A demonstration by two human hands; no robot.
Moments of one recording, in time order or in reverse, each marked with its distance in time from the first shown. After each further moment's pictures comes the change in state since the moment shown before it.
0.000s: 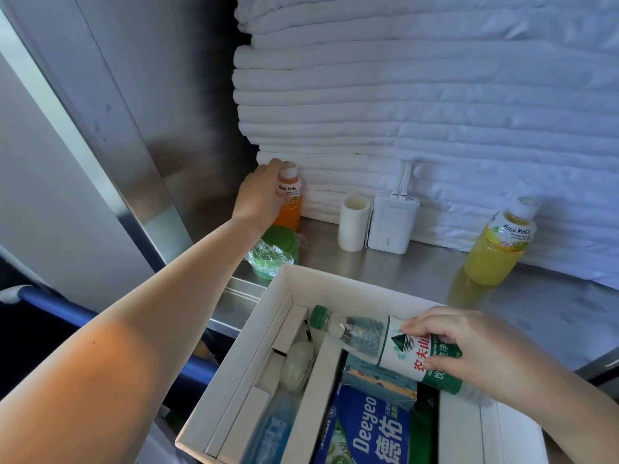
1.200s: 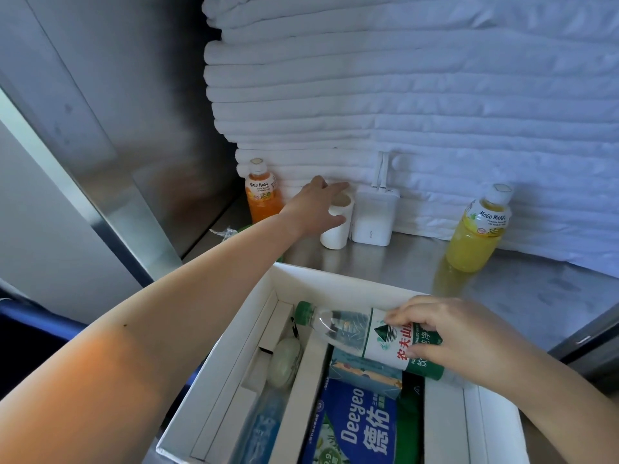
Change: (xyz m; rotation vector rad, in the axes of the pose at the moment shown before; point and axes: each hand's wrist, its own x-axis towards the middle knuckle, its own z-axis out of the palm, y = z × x) left_hand -0.001 0.082 0.046 0.069 -0.473 0.195; right_hand 0.000 0.003 0.003 -0.001 0.017 0.008
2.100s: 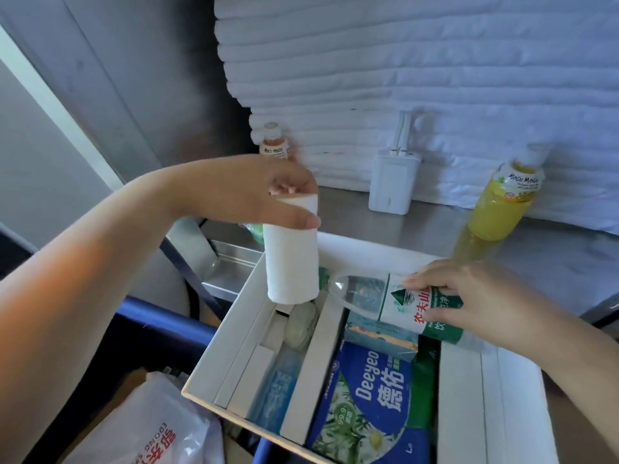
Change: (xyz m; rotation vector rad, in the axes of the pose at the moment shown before) left_hand -0.143 0.007 -0.119 -0.117 -0.345 0.141; right_hand 0.001 0.004 0.005 0.096 0.020 0.032
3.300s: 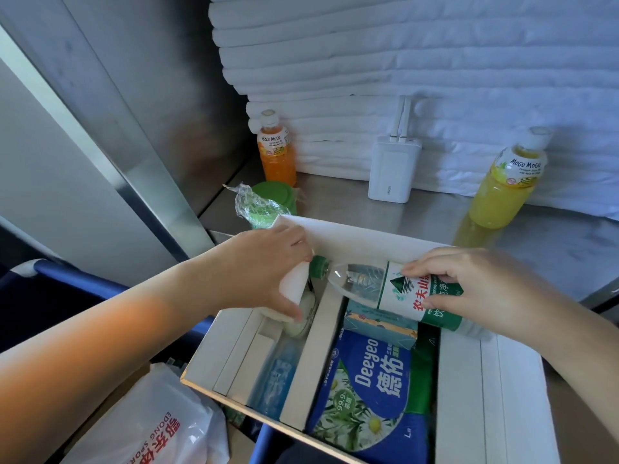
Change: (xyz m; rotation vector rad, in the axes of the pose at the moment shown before) left_hand -0.005 -0.031 0.104 0.630 0.068 0.118; right_hand -0.005 -0.011 -0.005 -0.073 0.000 -0.004
